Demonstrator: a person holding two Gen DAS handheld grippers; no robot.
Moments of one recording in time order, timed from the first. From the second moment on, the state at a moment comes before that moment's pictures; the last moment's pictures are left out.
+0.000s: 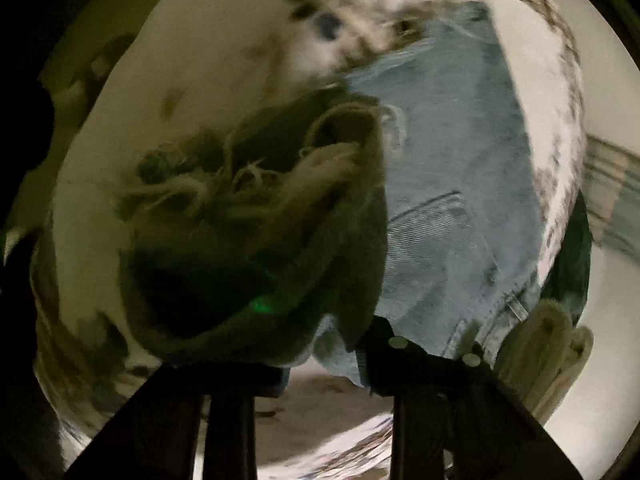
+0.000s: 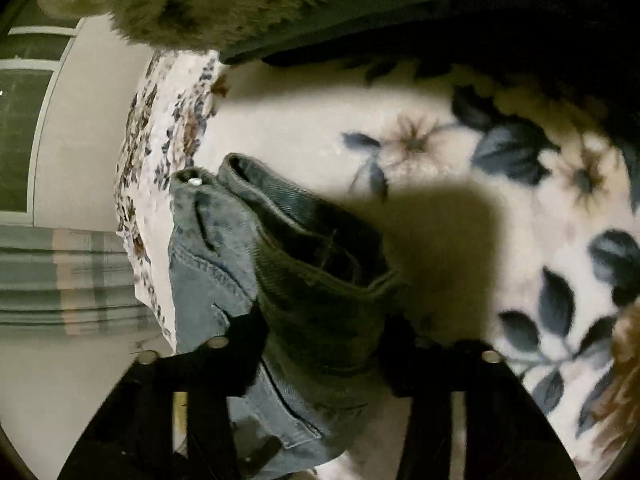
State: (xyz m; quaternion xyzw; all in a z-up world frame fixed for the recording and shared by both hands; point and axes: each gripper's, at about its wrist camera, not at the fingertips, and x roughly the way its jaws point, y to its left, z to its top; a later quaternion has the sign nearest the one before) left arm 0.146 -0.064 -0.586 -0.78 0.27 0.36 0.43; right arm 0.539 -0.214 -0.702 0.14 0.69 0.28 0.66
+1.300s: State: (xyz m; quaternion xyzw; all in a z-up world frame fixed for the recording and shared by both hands) left arm 0.143 0.009 -0.466 -0.66 0.28 0.31 0.62; right arm 0.486 -0.241 -0.621 0.22 0.68 0.26 0.65
